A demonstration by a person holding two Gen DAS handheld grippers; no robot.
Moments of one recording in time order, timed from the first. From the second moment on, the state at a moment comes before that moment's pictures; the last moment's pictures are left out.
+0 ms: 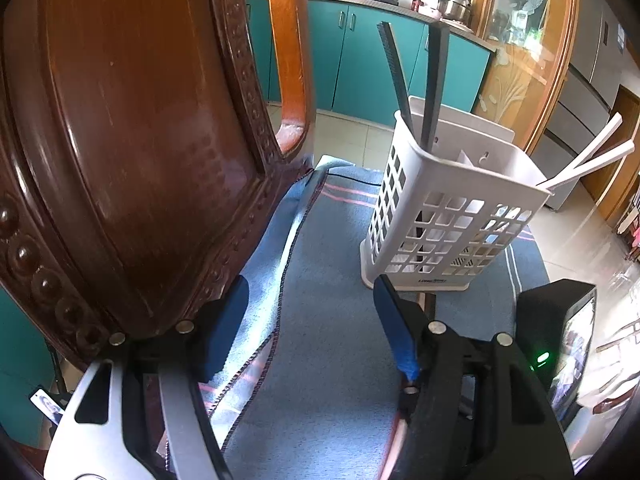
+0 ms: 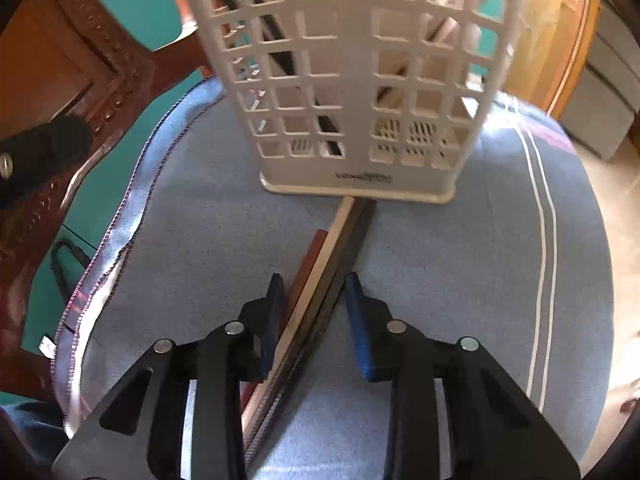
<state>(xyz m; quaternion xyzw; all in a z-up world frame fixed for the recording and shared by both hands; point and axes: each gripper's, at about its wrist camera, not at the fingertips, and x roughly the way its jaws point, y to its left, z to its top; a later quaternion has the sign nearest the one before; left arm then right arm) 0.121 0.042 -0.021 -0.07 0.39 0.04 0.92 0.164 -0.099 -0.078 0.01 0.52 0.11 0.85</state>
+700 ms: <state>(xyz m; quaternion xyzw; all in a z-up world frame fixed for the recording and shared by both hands) 0.134 0.010 -0.048 -0.04 0.44 0.00 0.90 0.131 -0.194 -0.068 0.06 0.53 0.06 0.84</state>
